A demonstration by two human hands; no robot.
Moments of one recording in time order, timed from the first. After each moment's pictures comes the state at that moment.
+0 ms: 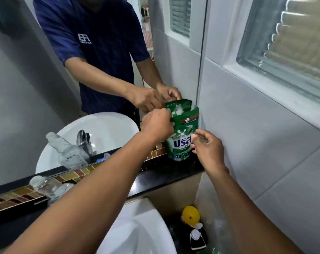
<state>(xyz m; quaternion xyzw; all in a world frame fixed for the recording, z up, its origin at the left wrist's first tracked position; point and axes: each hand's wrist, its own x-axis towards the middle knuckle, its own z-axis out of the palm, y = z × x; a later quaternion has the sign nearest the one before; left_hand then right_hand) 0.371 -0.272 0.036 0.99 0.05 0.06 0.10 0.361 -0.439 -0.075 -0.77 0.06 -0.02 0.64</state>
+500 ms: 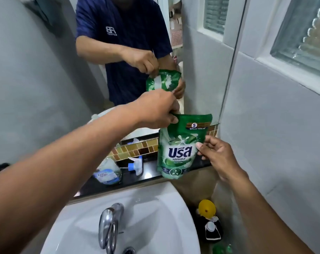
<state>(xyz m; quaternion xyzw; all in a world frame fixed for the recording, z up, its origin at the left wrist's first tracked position) 0.256 -0.212 0.144 0.99 -0.10 -0.02 -0.01 0.277 -0.416 -0.052 -0.71 -0.08 0.10 0.70</state>
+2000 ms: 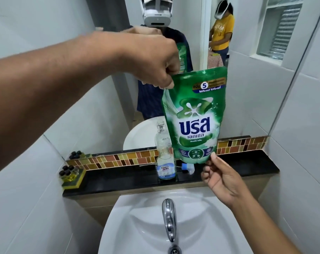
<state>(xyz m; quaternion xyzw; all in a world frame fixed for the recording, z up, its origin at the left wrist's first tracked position) 0.061 -0.053 0.329 0.99 -0.10 0.00 -0.13 0.101 -0.254 -0.003 -0.36 0.03 0.29 0.88</state>
